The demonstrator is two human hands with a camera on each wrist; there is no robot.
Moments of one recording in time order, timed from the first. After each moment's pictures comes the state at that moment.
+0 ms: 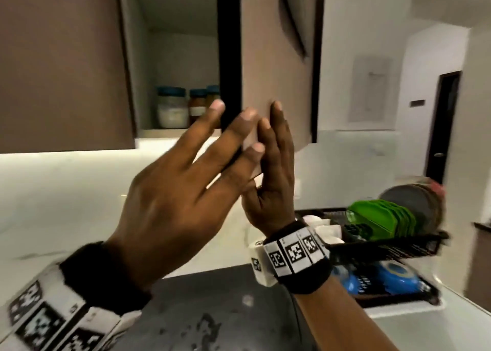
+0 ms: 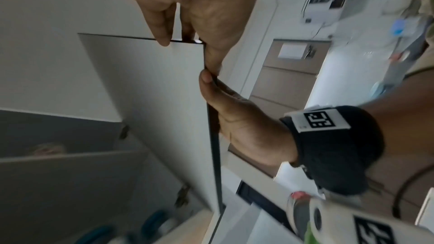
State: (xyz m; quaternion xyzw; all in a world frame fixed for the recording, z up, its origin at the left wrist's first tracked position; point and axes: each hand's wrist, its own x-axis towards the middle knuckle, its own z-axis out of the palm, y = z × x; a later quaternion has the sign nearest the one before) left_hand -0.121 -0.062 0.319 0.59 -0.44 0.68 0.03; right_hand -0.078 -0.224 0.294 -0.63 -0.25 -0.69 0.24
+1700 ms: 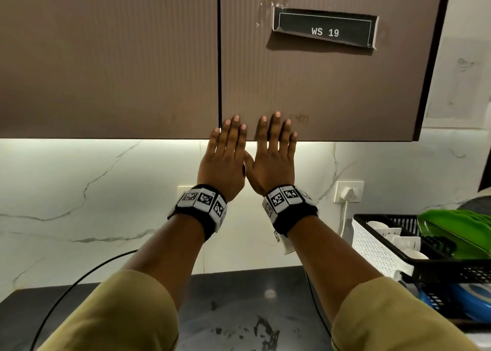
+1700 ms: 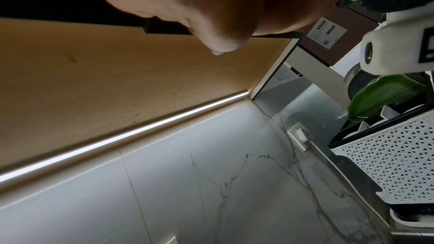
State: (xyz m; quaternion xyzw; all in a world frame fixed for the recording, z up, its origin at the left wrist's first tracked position) left_hand 0.168 -0.006 0.281 0.82 -0.21 0.52 -0.04; right_hand 0.148 -0.127 0.283 -0.86 0.03 -0.52 0.01
